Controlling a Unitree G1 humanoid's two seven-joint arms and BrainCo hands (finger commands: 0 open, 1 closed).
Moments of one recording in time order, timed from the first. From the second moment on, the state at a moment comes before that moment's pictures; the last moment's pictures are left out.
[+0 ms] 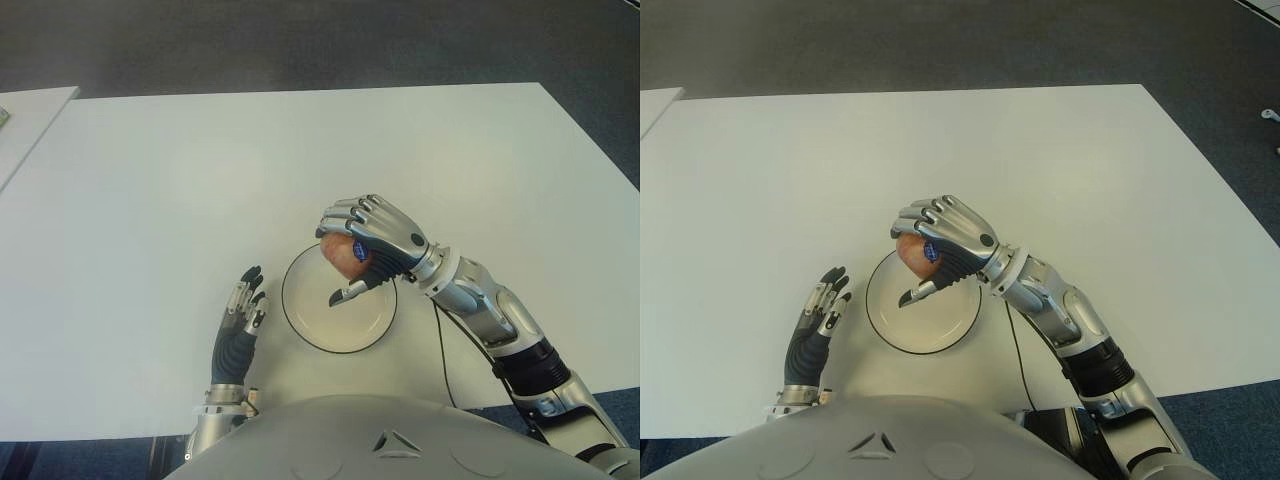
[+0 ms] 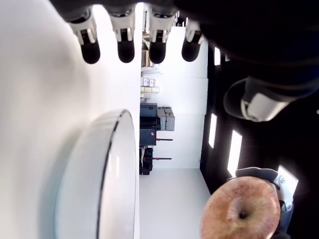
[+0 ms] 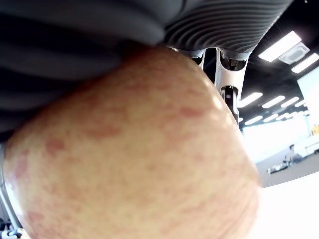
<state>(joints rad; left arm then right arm) 0.81 -0.01 -0.16 -0.18 -0.01 -0.49 -0.06 -0.12 -0.46 0.37 -0.20 -0.73 -0.56 0.02</state>
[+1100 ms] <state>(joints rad) 0.82 -0.03 -0.17 -0.20 -0.02 -0.45 -0.05 -0.09 -0.45 0.37 -0.08 -0.81 -0.61 -0.07</state>
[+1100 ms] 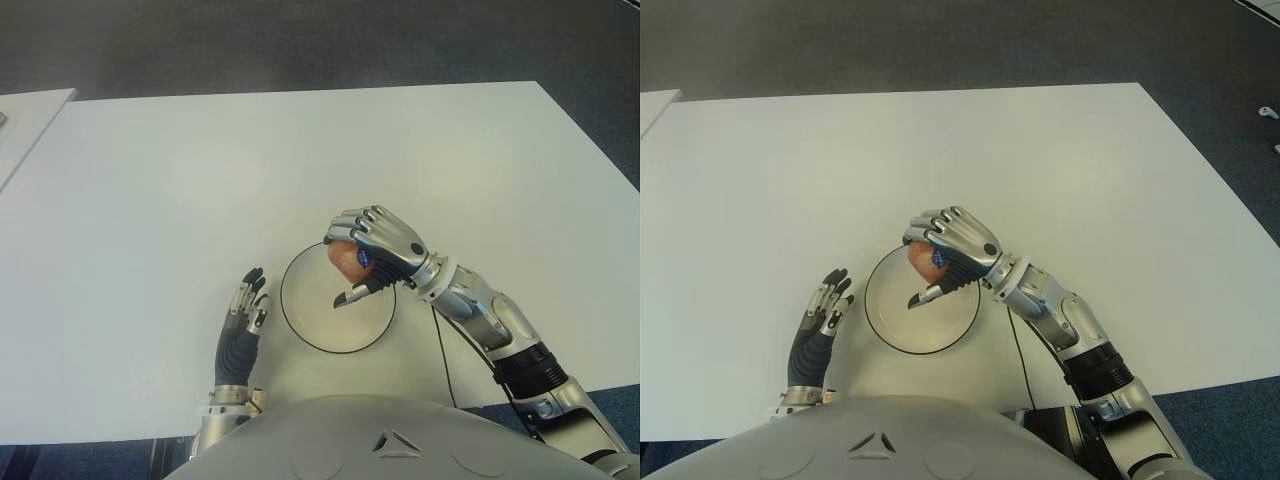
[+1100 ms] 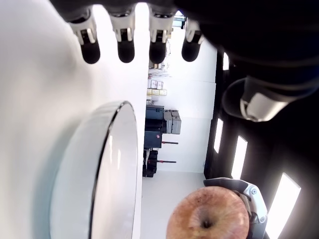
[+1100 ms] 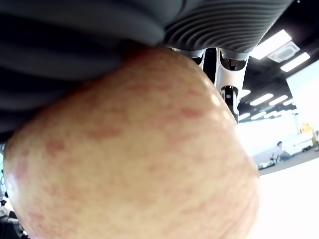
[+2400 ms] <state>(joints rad) 0.77 -0.04 -0.17 -0.11 0.04 -0.52 -0.02 -0.14 -0.54 0.37 -0.05 -0.81 -0.69 0.03</state>
